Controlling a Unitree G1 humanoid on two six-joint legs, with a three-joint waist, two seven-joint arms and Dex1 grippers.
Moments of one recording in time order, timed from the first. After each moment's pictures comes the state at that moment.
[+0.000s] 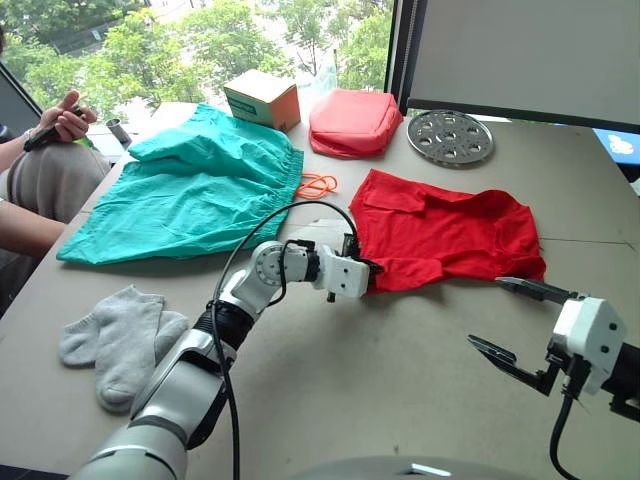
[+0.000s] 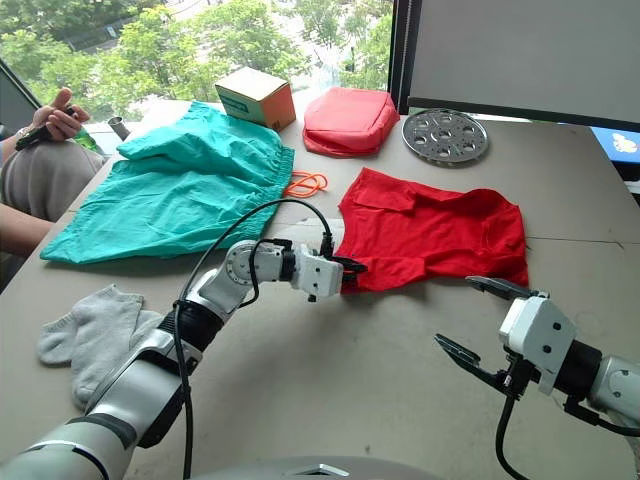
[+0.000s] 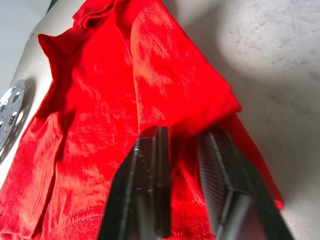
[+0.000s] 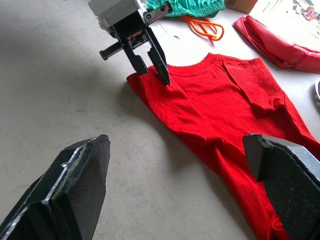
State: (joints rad) left arm -0.66 0.44 -0.42 0.52 0.20 -0.63 -0.97; right arm 0.49 -0.75 -0.41 -0.85 0.42 0.30 0.83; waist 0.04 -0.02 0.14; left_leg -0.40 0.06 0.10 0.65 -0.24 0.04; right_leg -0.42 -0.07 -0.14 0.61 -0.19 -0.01
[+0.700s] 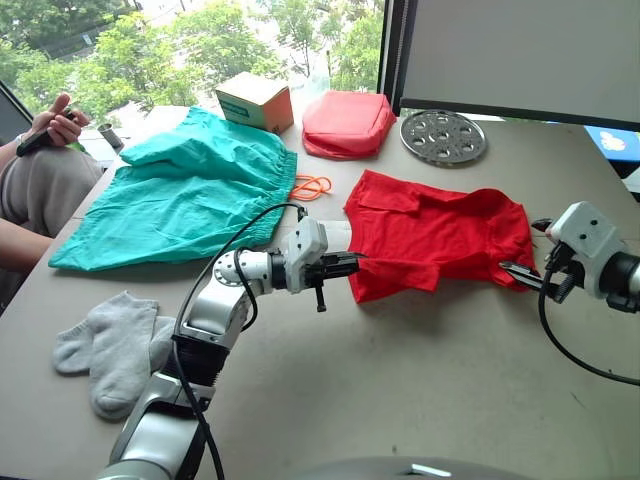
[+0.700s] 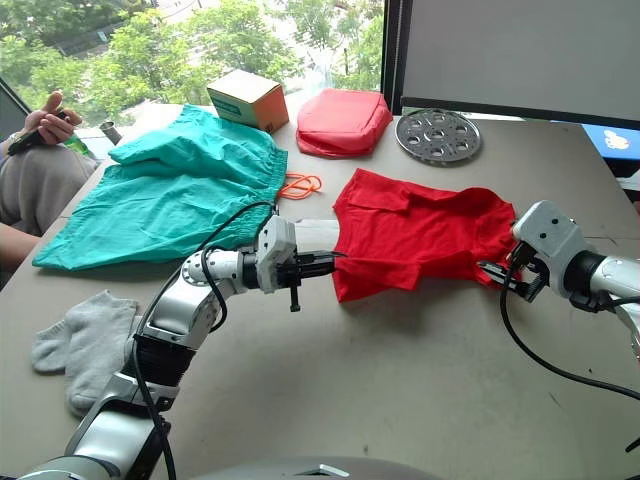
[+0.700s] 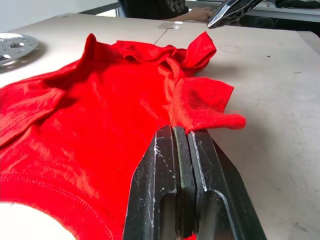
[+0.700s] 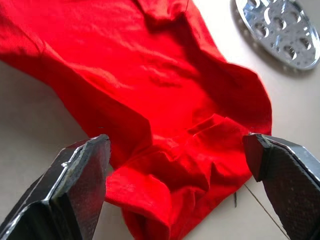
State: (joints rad) left arm -0.39 0.47 -0.19 0.04 -0.36 0.17 -1.07; right arm -0.13 -1.07 -0.11 -0.37 0.26 0.62 0.79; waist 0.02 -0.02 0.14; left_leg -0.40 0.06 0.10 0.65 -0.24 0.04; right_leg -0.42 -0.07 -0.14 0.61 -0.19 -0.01
